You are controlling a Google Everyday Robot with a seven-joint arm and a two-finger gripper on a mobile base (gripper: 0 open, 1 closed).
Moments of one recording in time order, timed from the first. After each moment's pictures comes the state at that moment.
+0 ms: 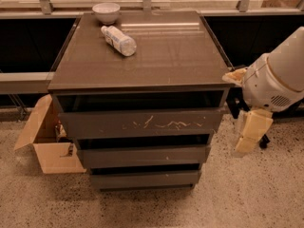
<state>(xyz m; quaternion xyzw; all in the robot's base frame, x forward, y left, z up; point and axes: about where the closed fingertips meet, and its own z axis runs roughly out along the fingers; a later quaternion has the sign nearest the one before) 0.444 -0.185 0.890 -0.65 0.73 0.04 0.20</state>
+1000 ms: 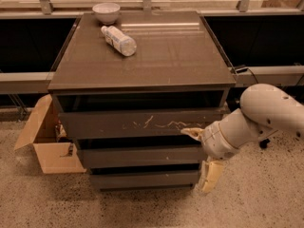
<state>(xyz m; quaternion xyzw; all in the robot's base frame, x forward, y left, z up) 0.444 -0.127 0.693 -0.72 0.63 0.19 0.22</state>
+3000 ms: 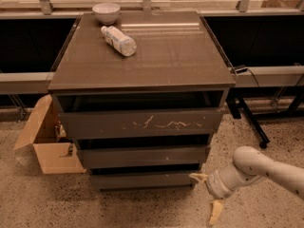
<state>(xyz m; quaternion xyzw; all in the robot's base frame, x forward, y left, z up) 0.433 -0.192 0.421 -0.71 0.63 0.26 0.19</state>
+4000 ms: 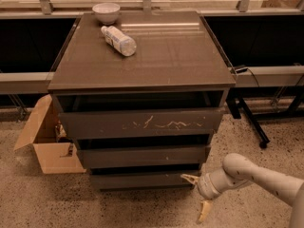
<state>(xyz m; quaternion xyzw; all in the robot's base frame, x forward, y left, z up) 0.460 -0.170 0.351 -0.72 0.60 0.26 0.23</state>
